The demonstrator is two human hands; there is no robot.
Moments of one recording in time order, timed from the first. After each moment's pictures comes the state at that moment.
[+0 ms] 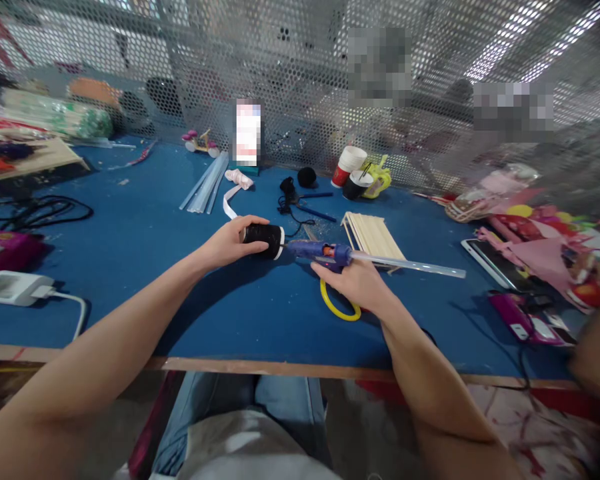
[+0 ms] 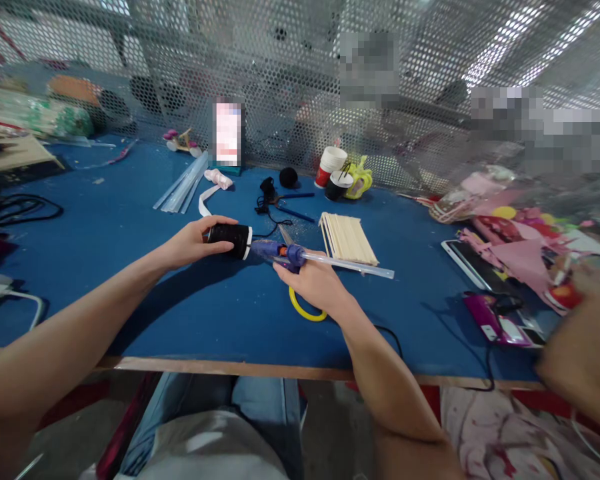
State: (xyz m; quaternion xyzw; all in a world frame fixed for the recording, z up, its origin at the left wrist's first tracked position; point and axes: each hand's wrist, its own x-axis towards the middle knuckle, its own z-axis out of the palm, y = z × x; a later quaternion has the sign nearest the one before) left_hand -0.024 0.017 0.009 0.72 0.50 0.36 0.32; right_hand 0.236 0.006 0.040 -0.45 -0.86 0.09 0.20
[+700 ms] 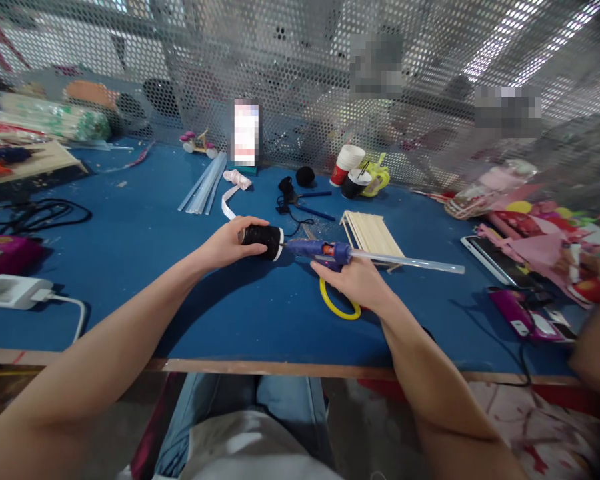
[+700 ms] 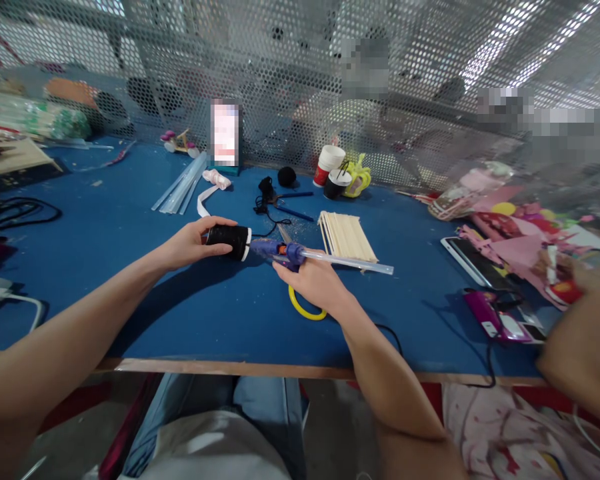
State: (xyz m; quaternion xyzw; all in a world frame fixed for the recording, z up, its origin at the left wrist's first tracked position) left_hand -0.025 0.016 0.010 0.73 0.50 0.35 0.30; right_hand 0.234 0.005 0.043 -0.46 -0.85 0.10 0.21
